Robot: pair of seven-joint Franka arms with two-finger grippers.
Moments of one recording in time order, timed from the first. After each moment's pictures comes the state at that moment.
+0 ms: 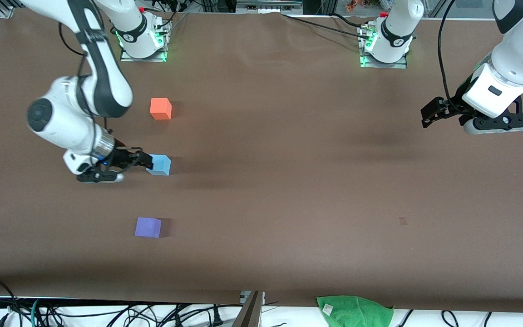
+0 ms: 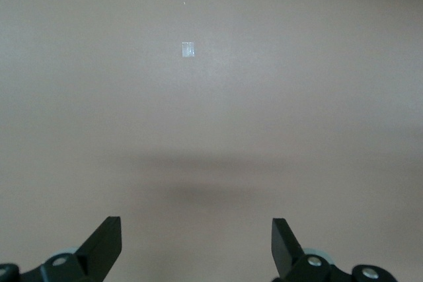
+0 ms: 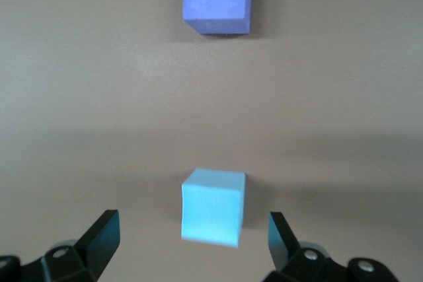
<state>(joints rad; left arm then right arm) 0.02 -0.02 -0.16 -1.74 -0.01 1.72 -0.24 0.40 0.24 -0.27 -1.95 0.31 2.21 -0.04</state>
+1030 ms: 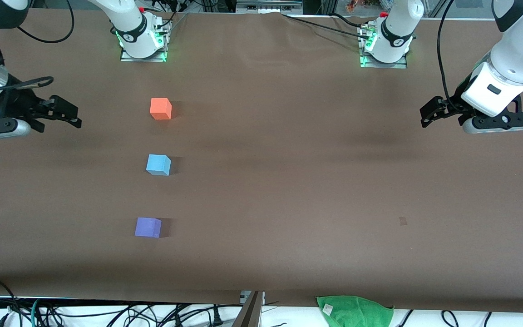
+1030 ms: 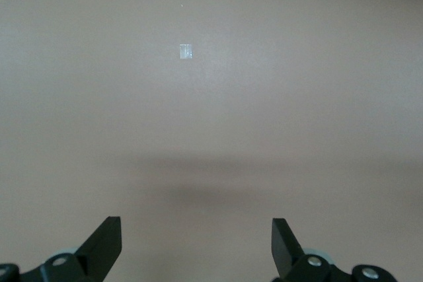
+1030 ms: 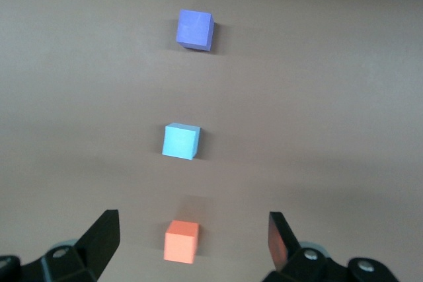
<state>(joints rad) 0.02 -0.02 -0.16 -1.73 -0.01 1.72 -0.24 0.27 0.08 -0.23 -1.58 0.10 1.67 -0.09</state>
